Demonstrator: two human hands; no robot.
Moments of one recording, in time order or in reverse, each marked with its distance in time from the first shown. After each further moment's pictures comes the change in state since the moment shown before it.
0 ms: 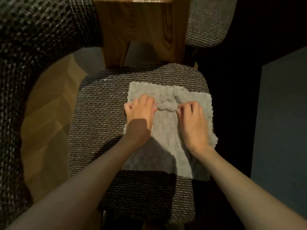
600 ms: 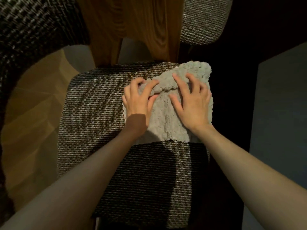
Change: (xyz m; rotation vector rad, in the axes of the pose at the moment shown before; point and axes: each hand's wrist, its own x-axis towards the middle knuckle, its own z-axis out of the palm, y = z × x) left_hand 0.033 0.011 0.010 -0.325 0.193 -0.049; right_hand 0.054 0.035 0.017 -0.086 0.008 0.003
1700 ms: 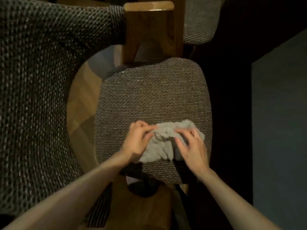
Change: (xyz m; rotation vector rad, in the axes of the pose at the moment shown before) left_hand -0.158 -0.037 -0.101 -0.080 -0.466 0.002; right_hand -0.210 -0.079 -0.057 0.491 -0.122 0.195
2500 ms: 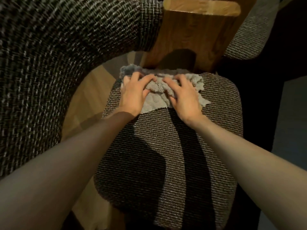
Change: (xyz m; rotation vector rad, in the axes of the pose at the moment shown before) left_hand 0.178 -0.057 -0.082 0.242 0.327 -0.078; right_hand 0.252 -0.059 0.066 -0.317 -0.130 -0.378
